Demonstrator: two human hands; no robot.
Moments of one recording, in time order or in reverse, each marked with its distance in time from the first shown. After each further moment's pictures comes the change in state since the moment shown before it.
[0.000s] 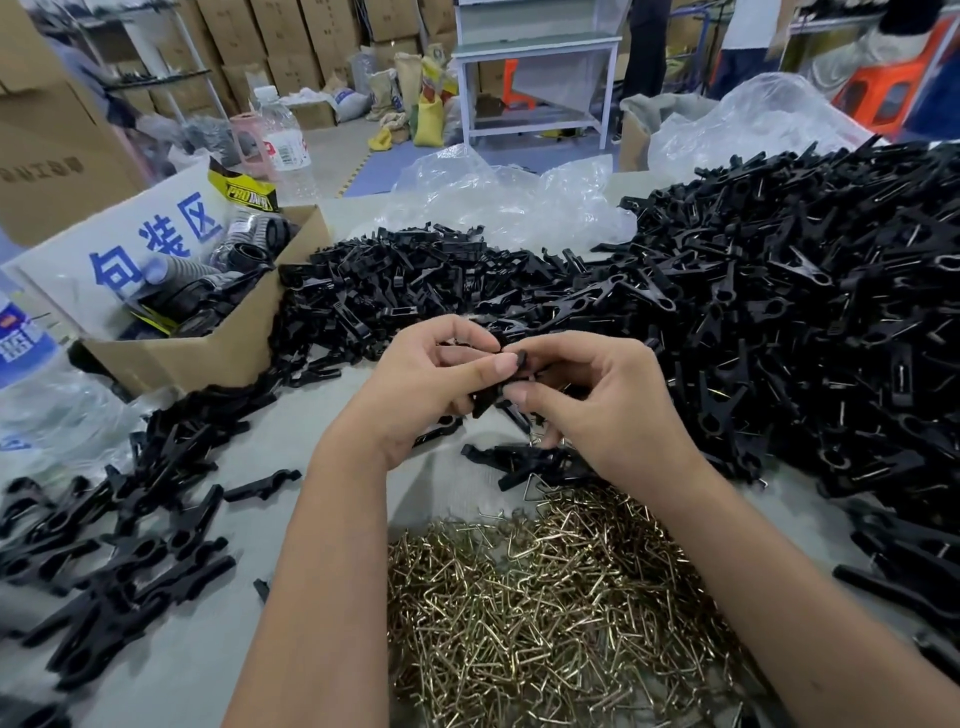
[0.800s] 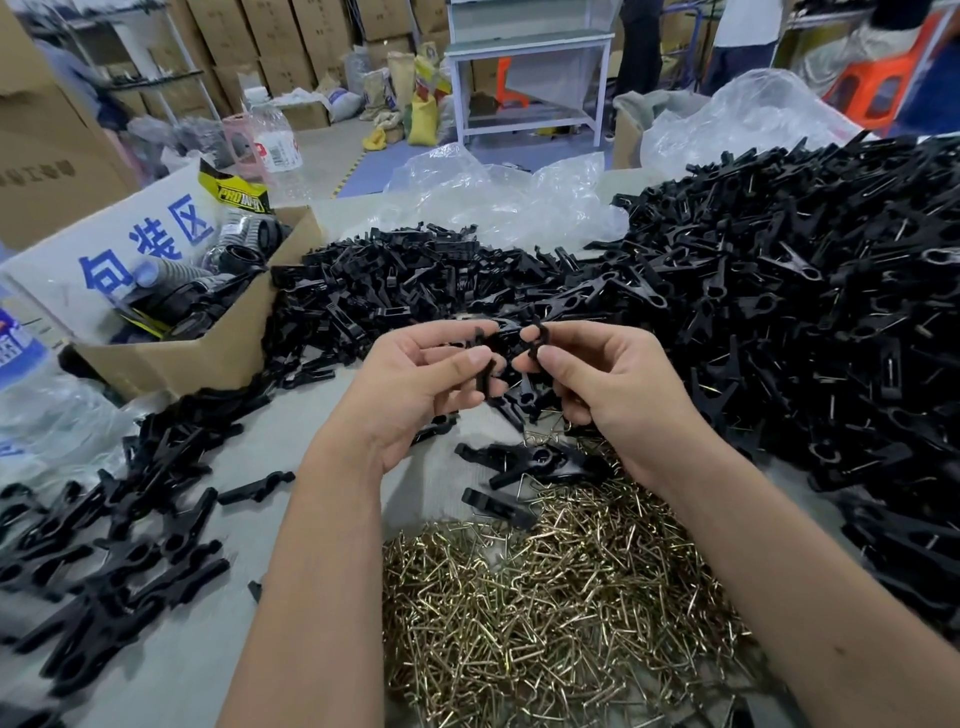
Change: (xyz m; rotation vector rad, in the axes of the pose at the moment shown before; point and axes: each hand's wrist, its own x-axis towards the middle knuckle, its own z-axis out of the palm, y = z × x) left_hand 0.000 -0.002 0.002 -0.269 0.023 -0.027; right_hand 0.009 0.011 -0.012 0.297 0.051 0.269
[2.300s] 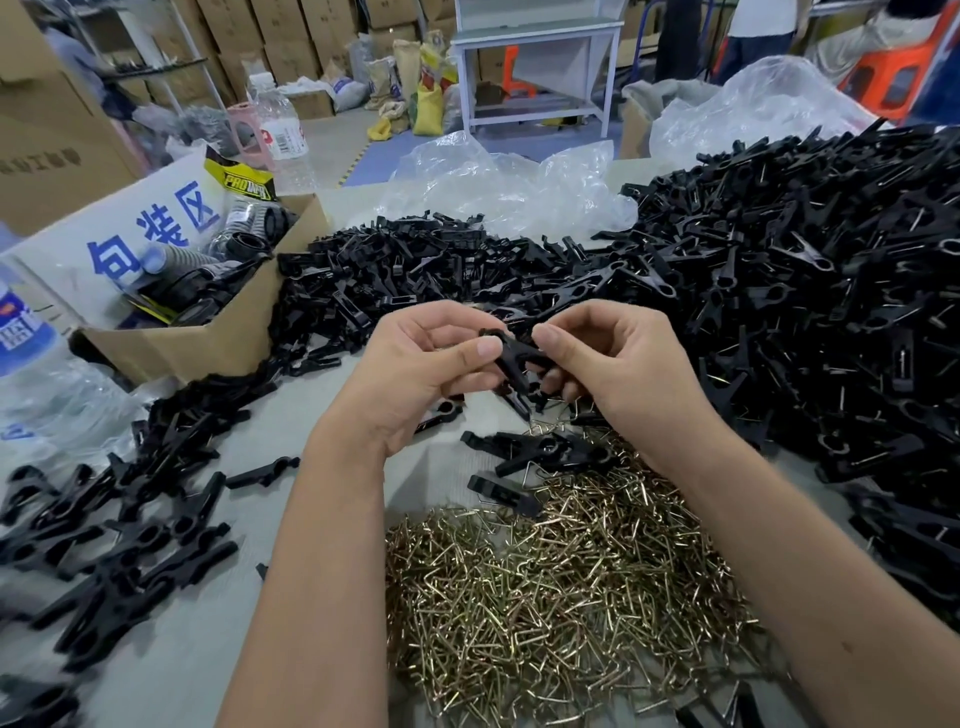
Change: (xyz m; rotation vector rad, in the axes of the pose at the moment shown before) left_hand -0.004 0.003 -0.002 0.027 -0.065 0.109; right_hand -0.004 -0.013 0.003 -0.213 0.018 -0.107
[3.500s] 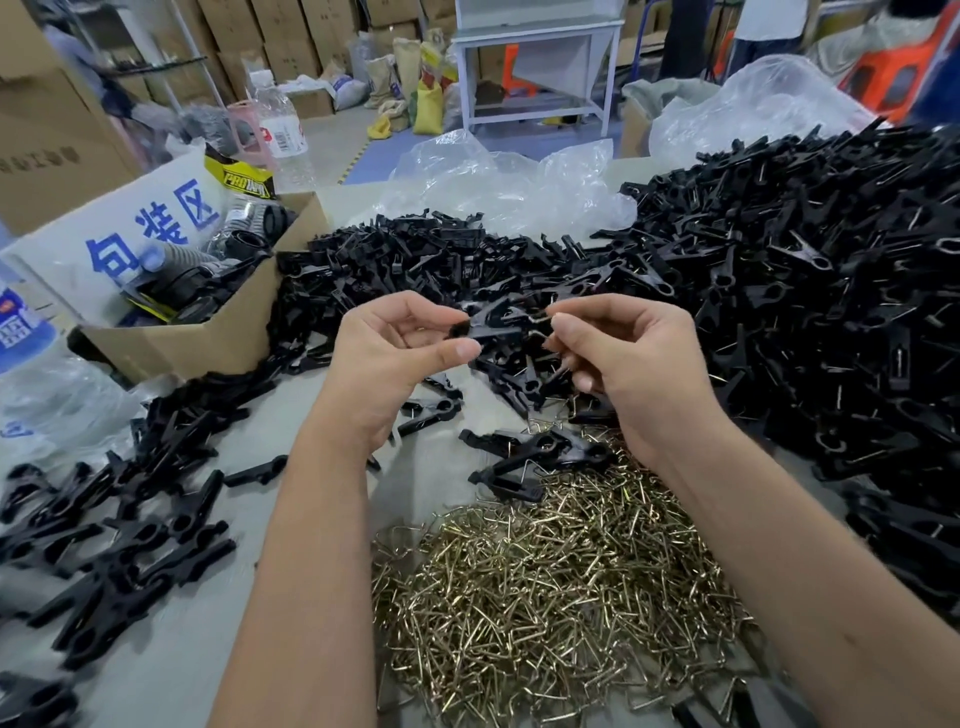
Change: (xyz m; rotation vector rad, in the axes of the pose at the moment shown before) left_hand 0.001 -0.004 -0.017 0.146 0.160 0.186; right_hand 0.002 0.000 0.001 0.290 0.144 0.094
